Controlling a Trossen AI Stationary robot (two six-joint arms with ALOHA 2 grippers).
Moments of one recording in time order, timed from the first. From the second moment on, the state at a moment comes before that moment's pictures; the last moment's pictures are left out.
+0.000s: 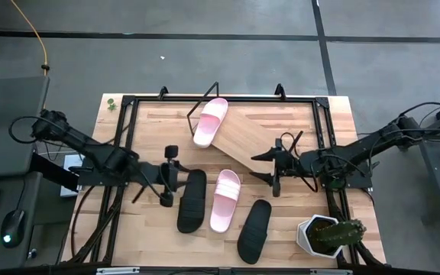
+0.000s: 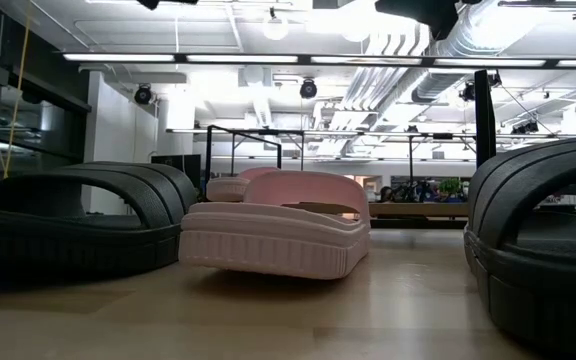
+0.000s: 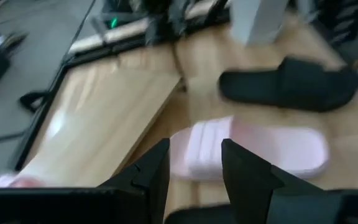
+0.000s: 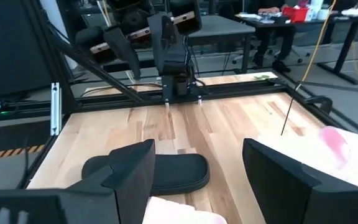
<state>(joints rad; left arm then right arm) -0.33 1.12 0.89 -0.32 -0.47 0.04 0.34 1.07 0.69 0.19 0.43 0.13</state>
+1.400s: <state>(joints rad) -0.21 0.78 0.68 -0.24 -0.41 -0.08 0.47 1.93 1.61 -0.73 0.76 0.21</state>
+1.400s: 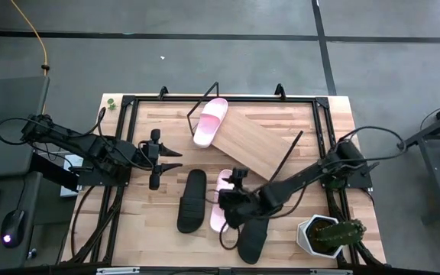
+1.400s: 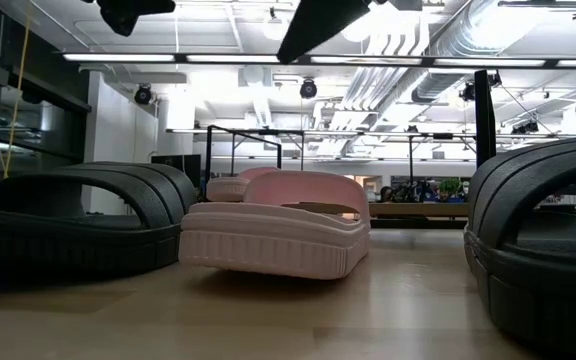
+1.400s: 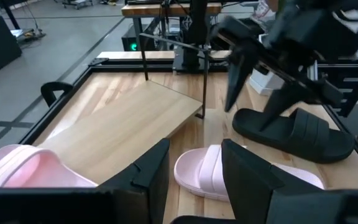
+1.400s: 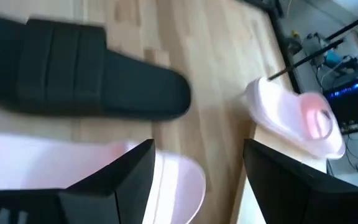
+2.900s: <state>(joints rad) -0.21 0.77 0.68 -0.24 -0.41 -0.08 0.54 2.11 1.50 -0.68 0.80 0.43</state>
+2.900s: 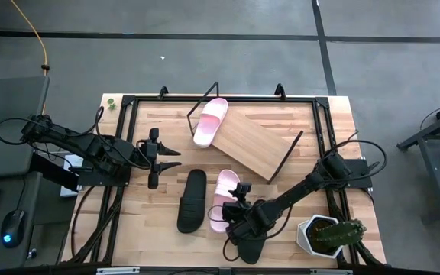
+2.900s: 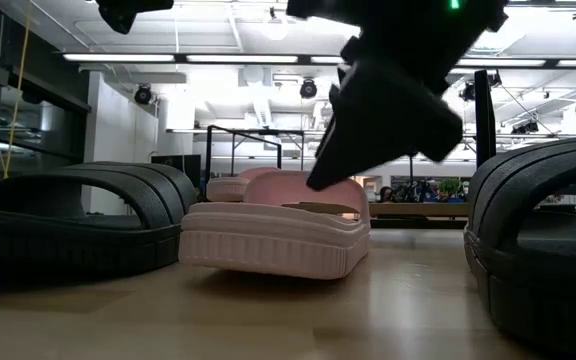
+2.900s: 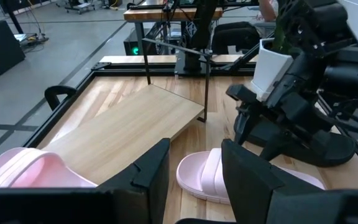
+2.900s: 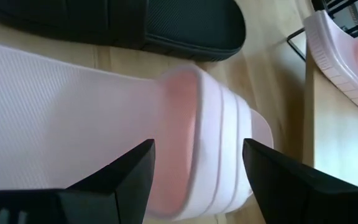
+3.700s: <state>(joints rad) -0.21 0.77 0.68 -0.24 -0.41 -0.08 0.50 2.12 1.49 -0.65 0.83 0.44</state>
